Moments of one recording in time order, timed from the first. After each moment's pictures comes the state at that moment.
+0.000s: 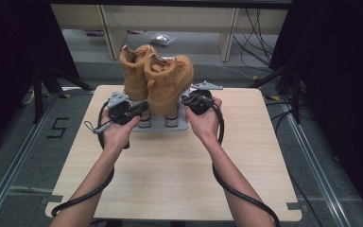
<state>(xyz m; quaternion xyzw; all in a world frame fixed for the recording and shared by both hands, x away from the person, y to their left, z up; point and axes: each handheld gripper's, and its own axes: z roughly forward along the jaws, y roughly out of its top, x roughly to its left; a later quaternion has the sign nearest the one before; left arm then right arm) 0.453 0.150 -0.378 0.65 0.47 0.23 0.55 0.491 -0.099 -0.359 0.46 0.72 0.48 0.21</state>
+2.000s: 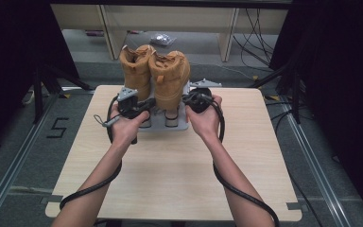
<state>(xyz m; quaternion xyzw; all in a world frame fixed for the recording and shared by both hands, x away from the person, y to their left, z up) 0.470 0.129 -0.375 0.66 0.47 0.21 0.55 0.491 -0.099 -0.355 0.45 0.73 0.46 0.22</state>
